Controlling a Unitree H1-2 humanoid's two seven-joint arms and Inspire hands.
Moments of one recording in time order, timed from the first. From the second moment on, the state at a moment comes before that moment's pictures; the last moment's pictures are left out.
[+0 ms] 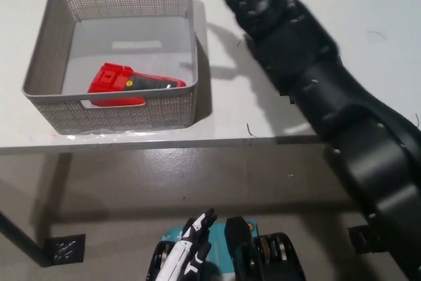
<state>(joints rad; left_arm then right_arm) 0.04 0.07 -0.34 0.23 0.21 -0.43 0.05 -1.38 0.00 0.25 1.09 -0.15 -0.03 0.03</state>
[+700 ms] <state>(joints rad) 0.05 0.07 -0.33 0.28 0.21 -0.42 0.05 -0.59 -0.11 0.19 0.38 -0.09 0.03 0.07</state>
